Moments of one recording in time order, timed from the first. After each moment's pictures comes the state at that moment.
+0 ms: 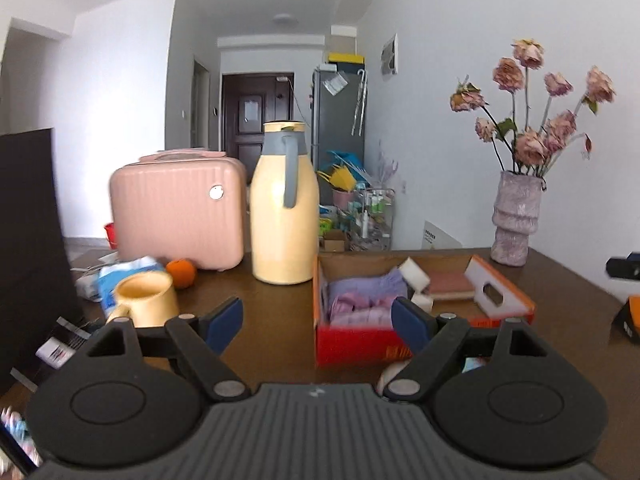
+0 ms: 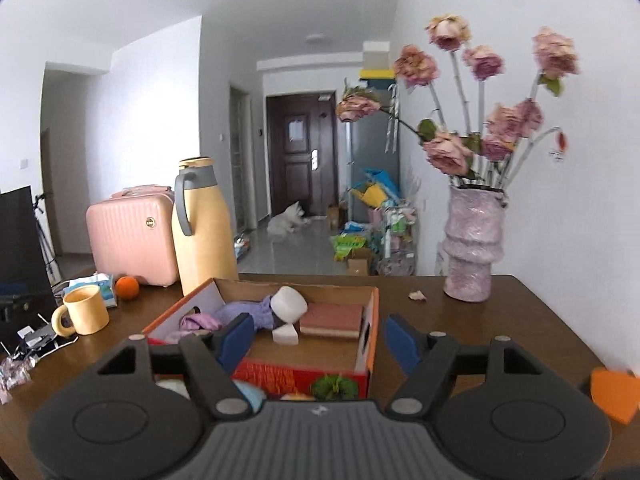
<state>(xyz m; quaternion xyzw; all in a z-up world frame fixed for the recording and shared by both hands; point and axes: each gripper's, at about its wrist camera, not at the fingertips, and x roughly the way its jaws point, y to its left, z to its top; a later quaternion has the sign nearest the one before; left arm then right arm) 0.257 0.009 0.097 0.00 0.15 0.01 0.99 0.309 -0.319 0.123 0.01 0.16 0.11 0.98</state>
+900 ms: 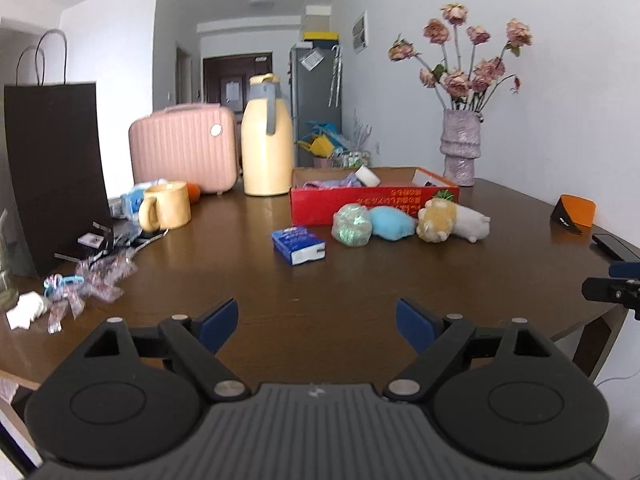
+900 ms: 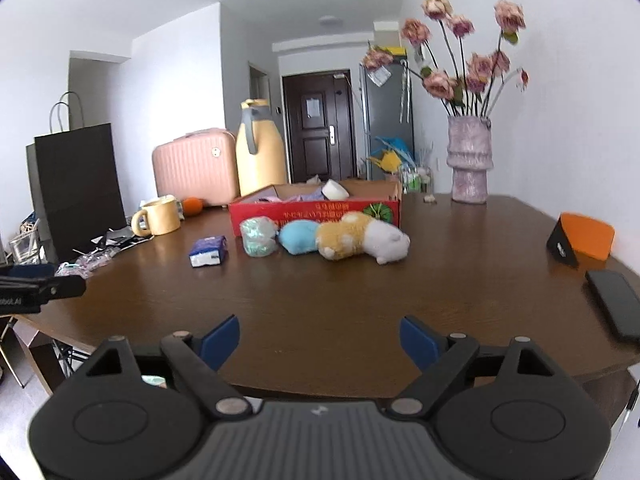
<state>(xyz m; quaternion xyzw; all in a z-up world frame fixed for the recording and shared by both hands) 0.057 -0.013 0.020 0.01 0.20 -0.02 0.98 0.057 -0.316 0.005 0.02 0.19 0.14 0.97</state>
